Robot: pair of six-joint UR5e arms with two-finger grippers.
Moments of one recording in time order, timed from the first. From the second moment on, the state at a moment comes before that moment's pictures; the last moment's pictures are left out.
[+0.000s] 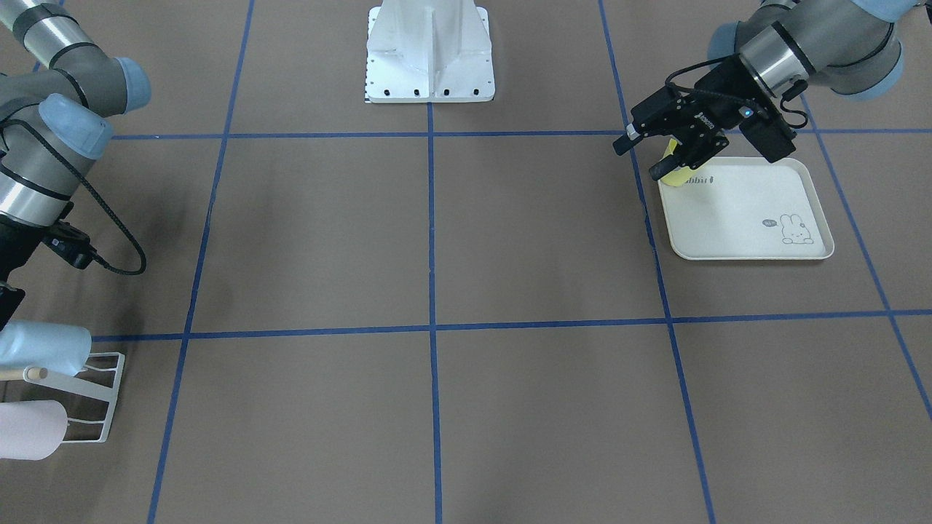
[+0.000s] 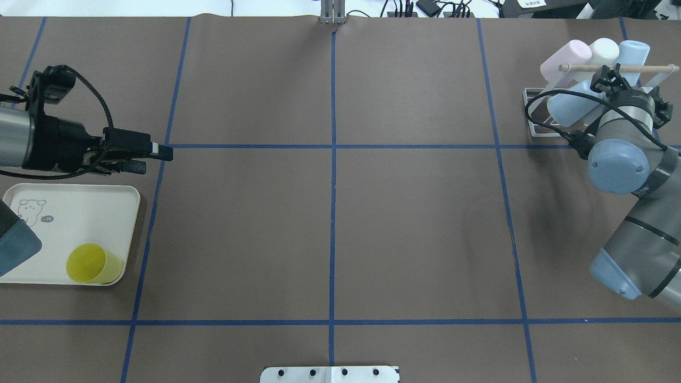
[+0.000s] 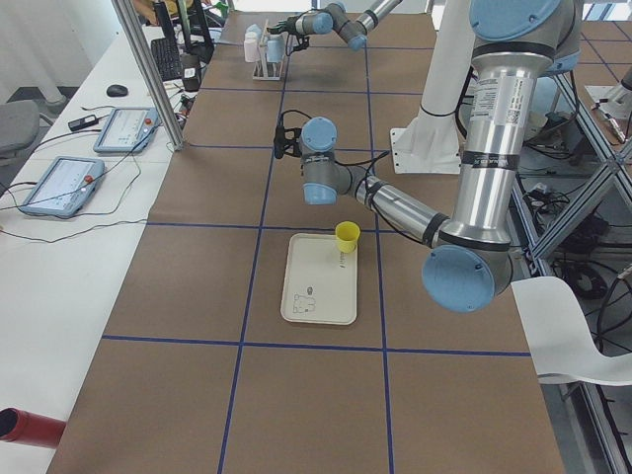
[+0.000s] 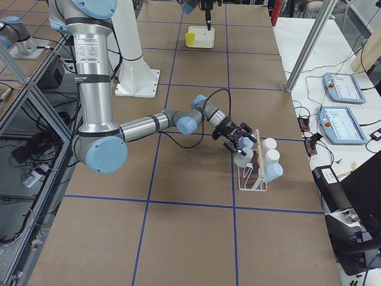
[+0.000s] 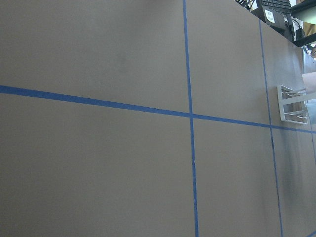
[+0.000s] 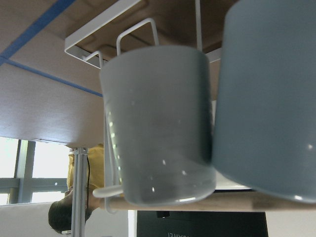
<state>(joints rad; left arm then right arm) -0.88 -1.69 -1.87 -2.63 -2.25 -1.45 0.77 -1.51 1.71 -1.19 0.82 -1.49</state>
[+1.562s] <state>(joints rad) -0.94 -1.57 -1.89 -2.64 -2.25 -1.13 0.86 -1.52 1.92 -1.19 1.26 -0.64</state>
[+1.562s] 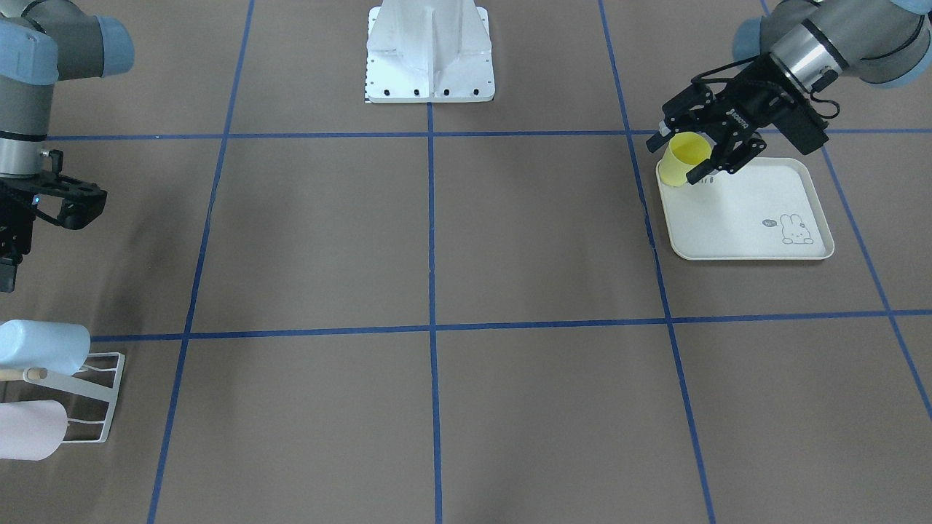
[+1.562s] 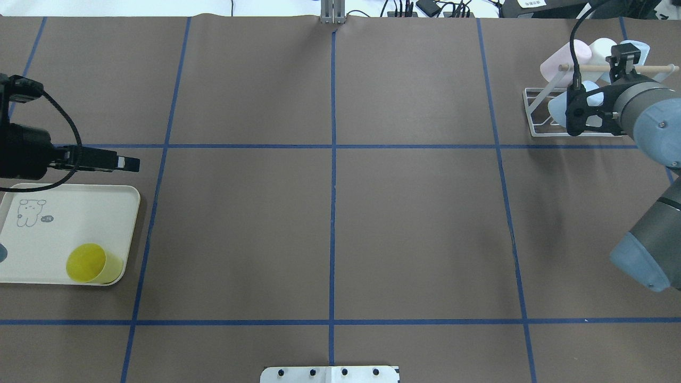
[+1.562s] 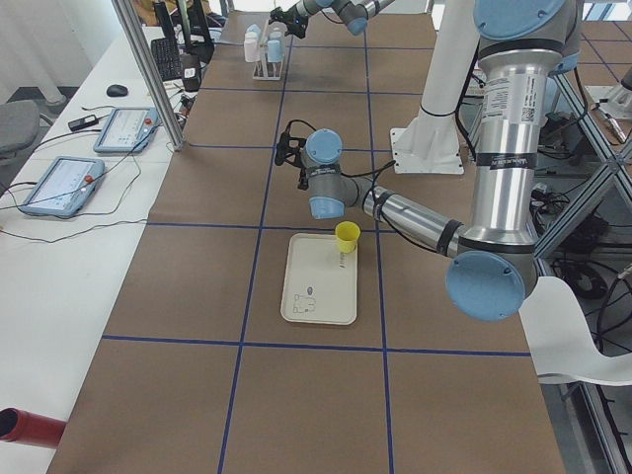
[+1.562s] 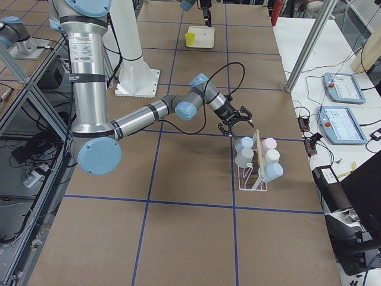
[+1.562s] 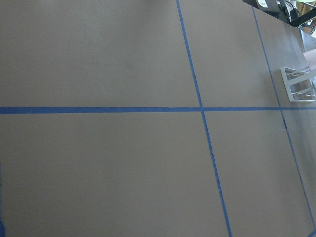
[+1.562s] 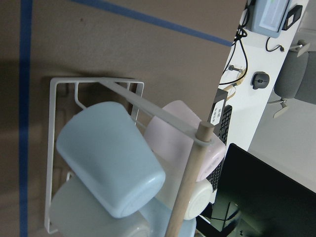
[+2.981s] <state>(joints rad) -1.00 -1.34 -1.92 -2.79 -2.15 -0.78 0.85 -1.52 2.07 -1.10 1.64 0.30</state>
